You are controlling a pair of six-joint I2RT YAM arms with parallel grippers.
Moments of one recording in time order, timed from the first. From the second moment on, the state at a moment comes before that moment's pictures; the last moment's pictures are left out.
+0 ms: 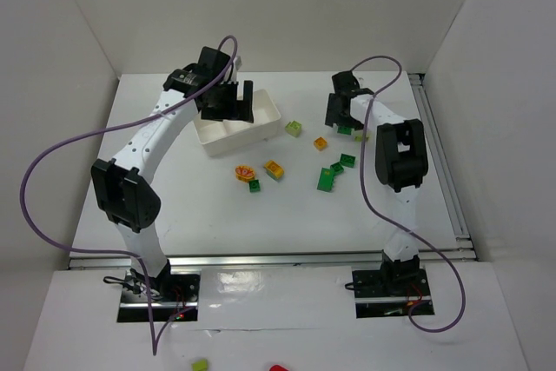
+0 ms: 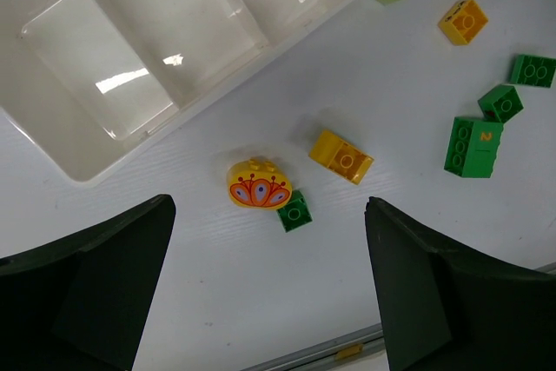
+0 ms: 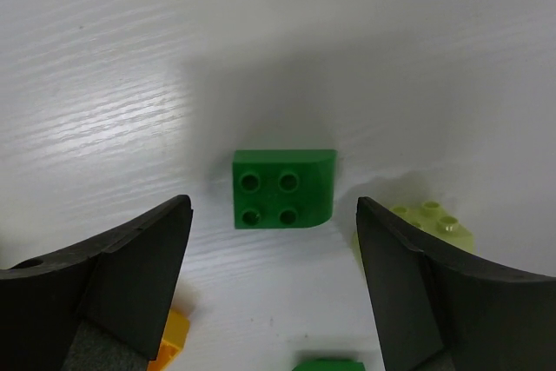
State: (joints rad) left arm -0.37 1.82 1.89 -0.98 0.06 -0.29; right arm 0.21 2.20 1.74 -0.55 0.29 0.34
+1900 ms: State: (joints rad) left arm -0.13 1.64 1.81 -1.02 -0.14 -0.43; right arm 0.59 2.35 2.35 -0.59 0.15 0.34
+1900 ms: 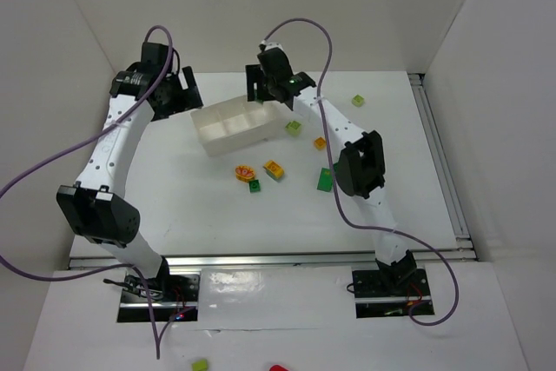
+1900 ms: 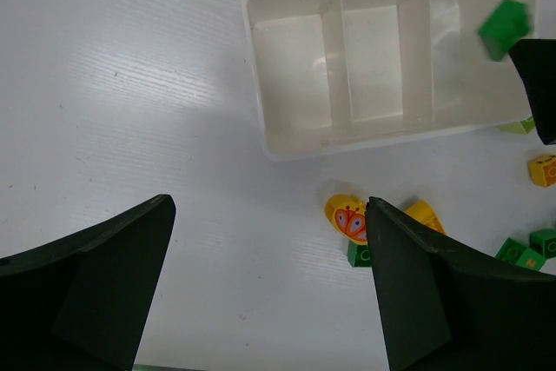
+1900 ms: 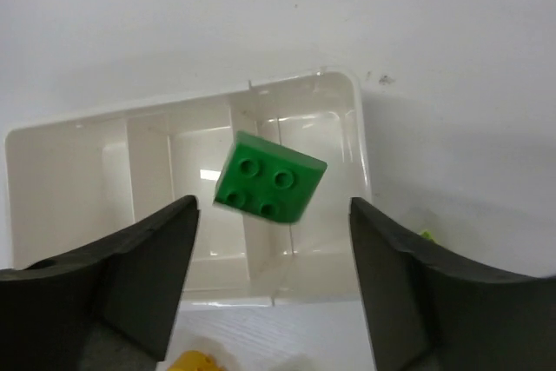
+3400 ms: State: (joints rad) left arm -0.13 1.64 1.77 -1.03 -0.19 -0.43; right arm 0.40 2.25 1.81 -0.38 0.00 -0.11
